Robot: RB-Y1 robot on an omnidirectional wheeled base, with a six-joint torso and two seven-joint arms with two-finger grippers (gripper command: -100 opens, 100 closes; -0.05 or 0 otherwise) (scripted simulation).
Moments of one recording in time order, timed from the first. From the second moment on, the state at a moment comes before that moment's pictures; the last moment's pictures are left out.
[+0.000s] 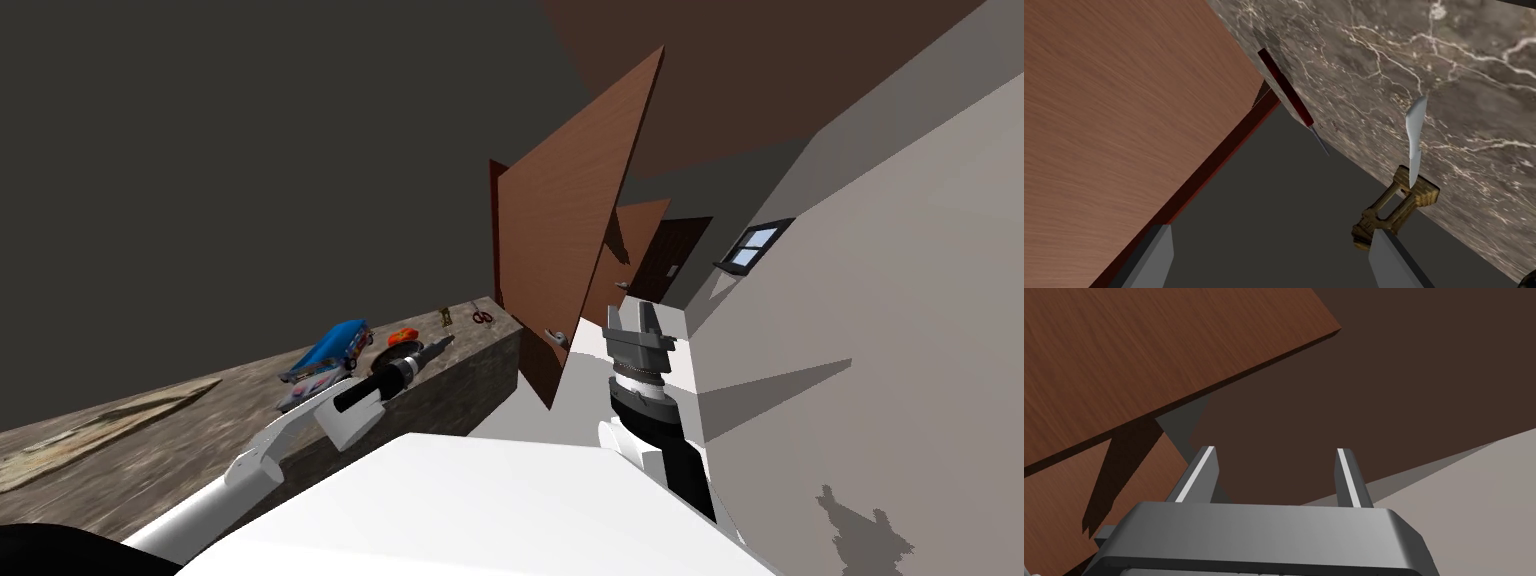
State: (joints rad) left arm 0.39 0.89 -0.11 -2.10 0.29 0.24 -0.33; right arm 0.52 -0.01 0.05 -2.39 -0.04 -0.56 -0.08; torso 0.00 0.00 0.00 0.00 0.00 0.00
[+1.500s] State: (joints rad) left arm 0.50 1.25 -0.10 -1.92 0.54 0.56 -0.28; right arm 0.52 -0.01 0.05 -2.39 -0.04 -0.56 -0.08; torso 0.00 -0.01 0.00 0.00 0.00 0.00
